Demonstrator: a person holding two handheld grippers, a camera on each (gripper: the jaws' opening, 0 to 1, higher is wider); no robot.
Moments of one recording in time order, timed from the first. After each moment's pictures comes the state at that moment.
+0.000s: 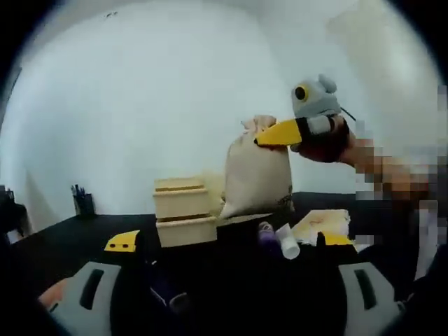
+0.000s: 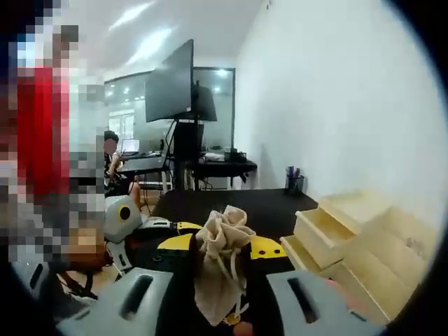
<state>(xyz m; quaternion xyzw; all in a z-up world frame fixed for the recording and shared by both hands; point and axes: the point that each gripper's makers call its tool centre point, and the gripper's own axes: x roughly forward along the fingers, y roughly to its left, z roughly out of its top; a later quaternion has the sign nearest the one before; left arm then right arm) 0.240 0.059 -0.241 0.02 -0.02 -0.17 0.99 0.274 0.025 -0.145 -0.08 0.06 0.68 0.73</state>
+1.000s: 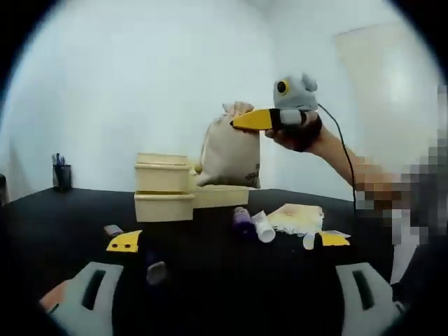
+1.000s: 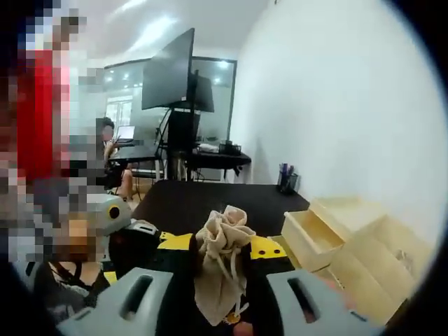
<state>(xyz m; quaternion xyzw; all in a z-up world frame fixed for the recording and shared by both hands) 0.228 0.051 -0.270 -0.03 0.01 -0.23 0.97 0.302 0.025 -0.149 -0.12 0.06 0.66 0.74</state>
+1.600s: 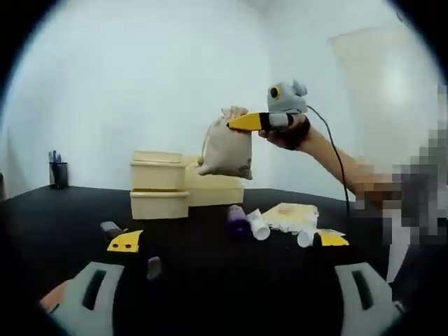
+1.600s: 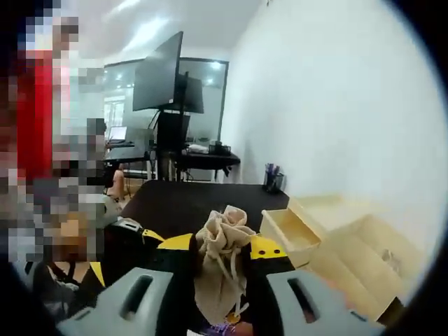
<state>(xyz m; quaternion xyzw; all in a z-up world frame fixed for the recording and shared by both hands) 0.223 0.047 -0.273 -0.03 0.01 -0.25 0.97 0.334 0.002 -0.140 -0.12 0.05 0.64 0.75</state>
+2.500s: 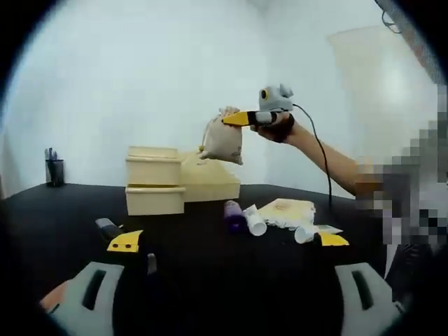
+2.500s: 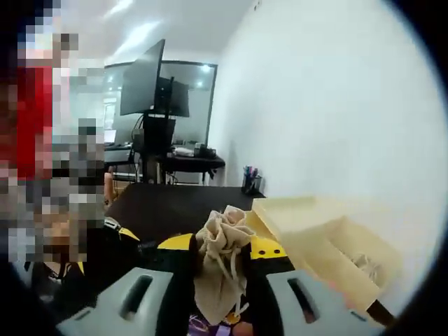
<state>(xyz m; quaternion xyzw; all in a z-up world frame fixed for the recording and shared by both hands) 0.224 0.044 -0.278 -0.03 0.02 -0.26 0.97 0.400 -0.029 -0.119 -0.11 0.04 0.62 0.77</state>
